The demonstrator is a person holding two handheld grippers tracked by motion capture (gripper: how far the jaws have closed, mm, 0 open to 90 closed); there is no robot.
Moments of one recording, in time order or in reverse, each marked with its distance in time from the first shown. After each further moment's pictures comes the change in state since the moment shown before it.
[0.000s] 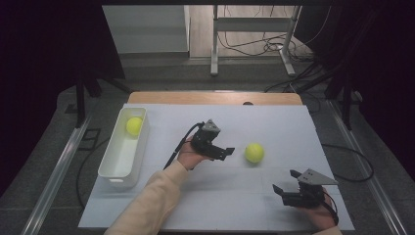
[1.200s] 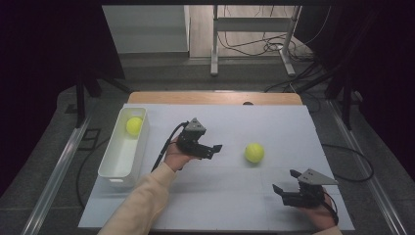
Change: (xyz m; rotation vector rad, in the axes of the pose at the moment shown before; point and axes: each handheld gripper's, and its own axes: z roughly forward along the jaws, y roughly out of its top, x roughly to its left) left arm 0.013 -0.016 -0.035 -0.060 0.052 -0.034; right arm 0.000 0.001 0.000 -0.006 0.005 0.004
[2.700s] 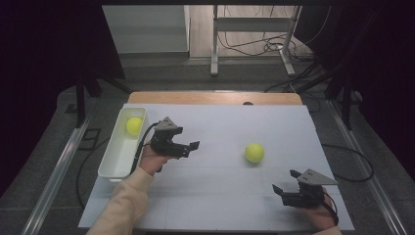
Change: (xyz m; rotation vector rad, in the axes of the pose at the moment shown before) left arm 0.026 -0.026 -0.060 -0.054 0.047 -0.073; right arm 0.001 0.000 0.000 0.003 -0.004 -0.006
